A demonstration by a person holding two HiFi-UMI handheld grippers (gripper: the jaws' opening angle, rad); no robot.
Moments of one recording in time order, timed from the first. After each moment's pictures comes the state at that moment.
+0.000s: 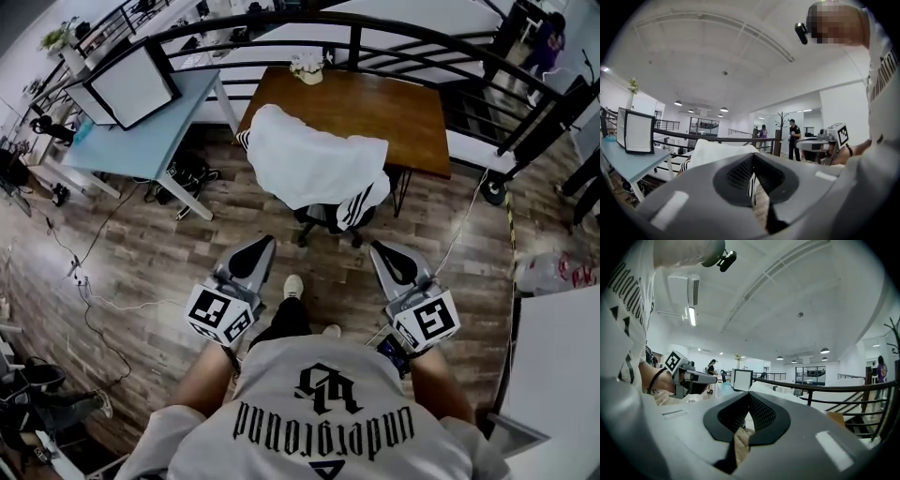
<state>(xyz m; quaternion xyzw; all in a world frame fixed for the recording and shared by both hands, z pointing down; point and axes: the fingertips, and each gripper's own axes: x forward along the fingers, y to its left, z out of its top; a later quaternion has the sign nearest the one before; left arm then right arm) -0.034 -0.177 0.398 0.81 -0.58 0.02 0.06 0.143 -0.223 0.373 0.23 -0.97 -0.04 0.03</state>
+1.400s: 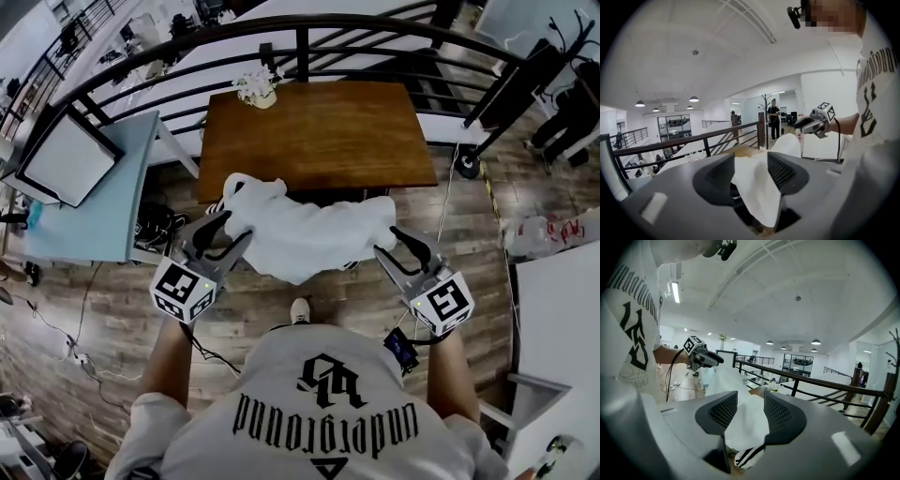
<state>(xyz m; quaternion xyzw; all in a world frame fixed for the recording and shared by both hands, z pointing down) -0.180 -0.448 0.418 0.89 -0.42 0.16 0.02 0.076 -0.442 0.407 0.30 -0.94 -0.03 0.15</state>
